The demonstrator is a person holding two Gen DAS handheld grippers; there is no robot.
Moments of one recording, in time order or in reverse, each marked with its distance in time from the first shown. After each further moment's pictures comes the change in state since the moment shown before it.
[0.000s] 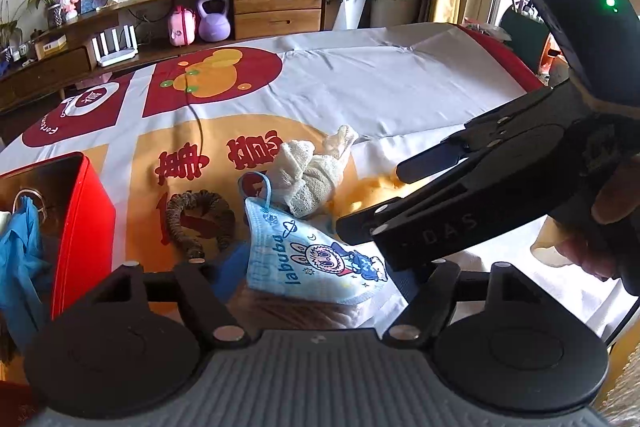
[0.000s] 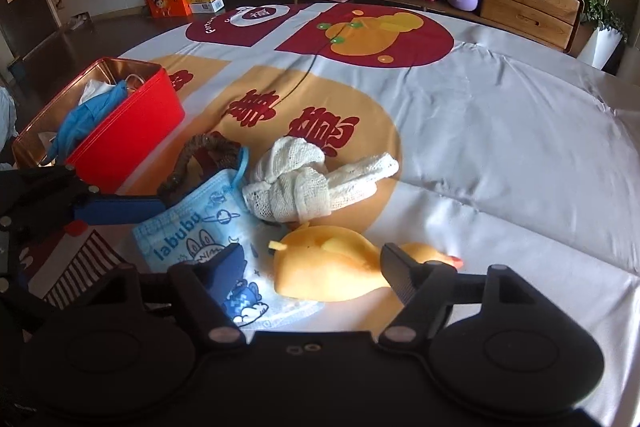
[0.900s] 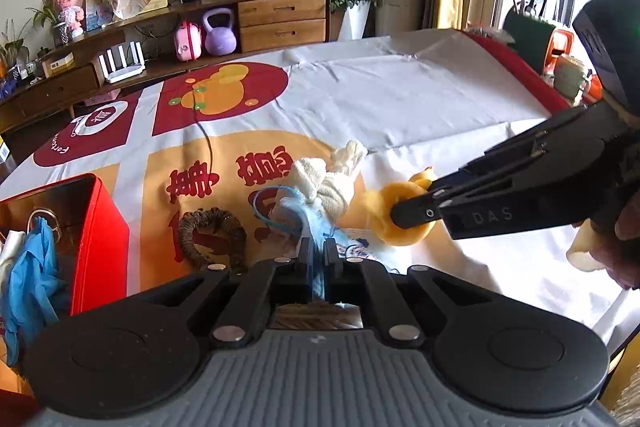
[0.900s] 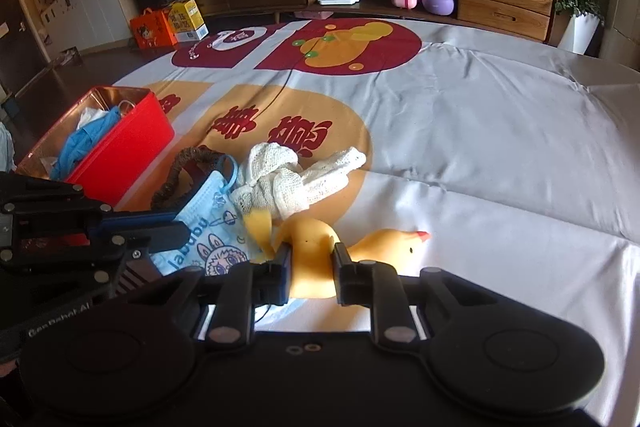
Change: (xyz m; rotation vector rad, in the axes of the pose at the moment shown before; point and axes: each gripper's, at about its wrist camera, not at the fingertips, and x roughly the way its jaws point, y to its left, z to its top) left arm -0.009 -0.003 0.005 0.026 -0.034 0.033; right arm -0.026 -0.017 -0.019 0.089 -0.073 -0.003
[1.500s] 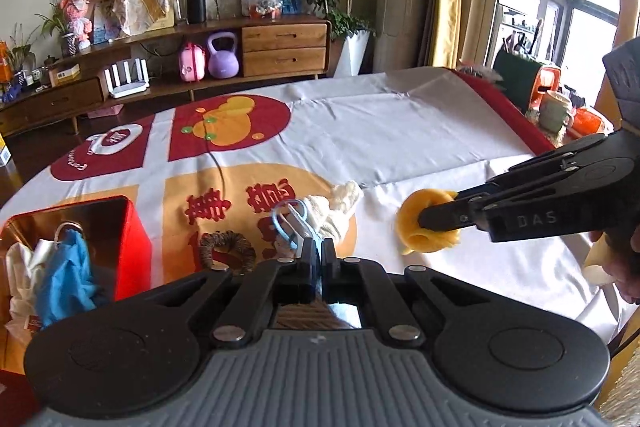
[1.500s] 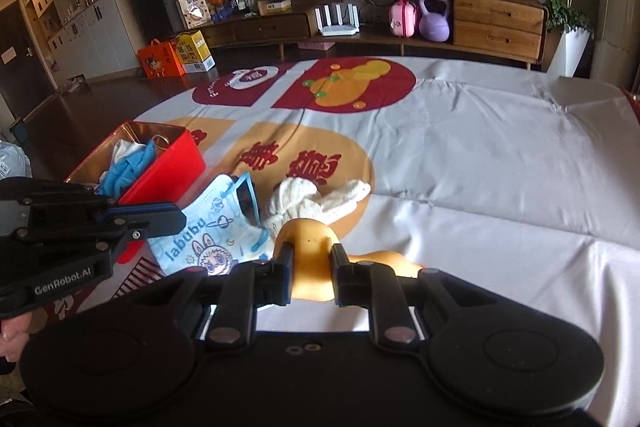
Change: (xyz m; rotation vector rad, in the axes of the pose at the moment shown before) left arm -0.052 0.008 0.010 -0.037 -0.077 -0.012; right arm -0.061 0.012 -0.002 0.022 -0.089 0.017
